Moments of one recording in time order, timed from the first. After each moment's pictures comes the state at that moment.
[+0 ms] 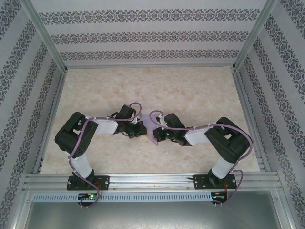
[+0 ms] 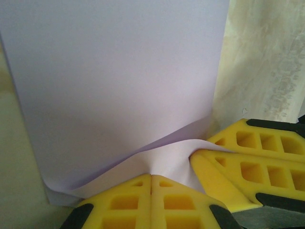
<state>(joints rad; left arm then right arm) -0.50 1.77 0.78 -0.01 0.61 -0.75 0.70 1.70 0.58 0.35 -0.30 0.45</state>
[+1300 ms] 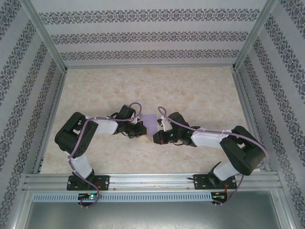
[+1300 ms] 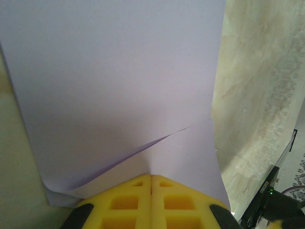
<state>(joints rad) -0.50 1.77 0.77 0.00 0.61 -0.75 0.69 1.51 0.57 0.13 -0.61 0.65</state>
